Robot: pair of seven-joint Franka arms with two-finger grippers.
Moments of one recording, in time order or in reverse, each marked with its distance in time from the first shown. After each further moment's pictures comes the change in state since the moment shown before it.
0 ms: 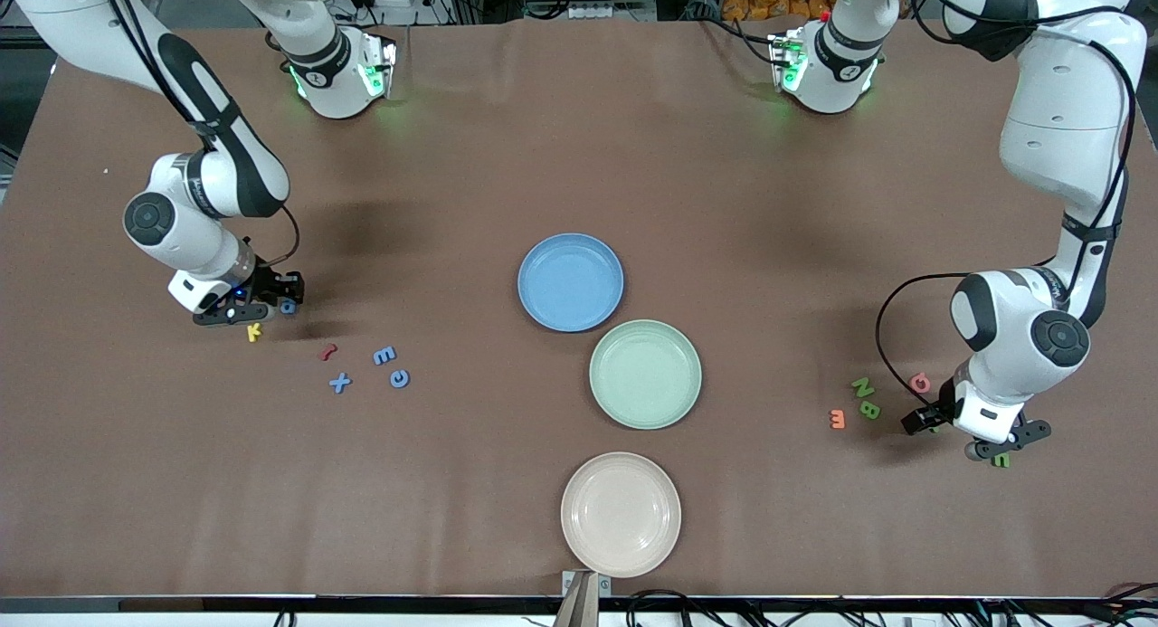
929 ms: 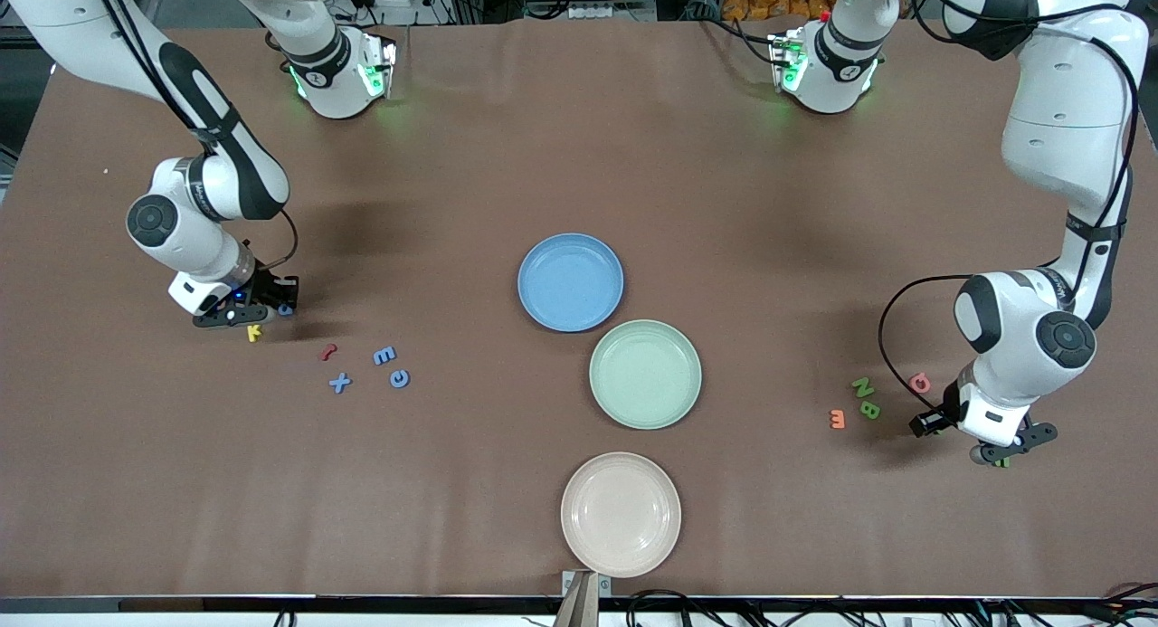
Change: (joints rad) left arm -0.001 -0.003 0.002 0.020 0.001 -0.017 -0.005; right arm 0.000 0.031 -0.022 0.002 -0.043 0.054 0.000
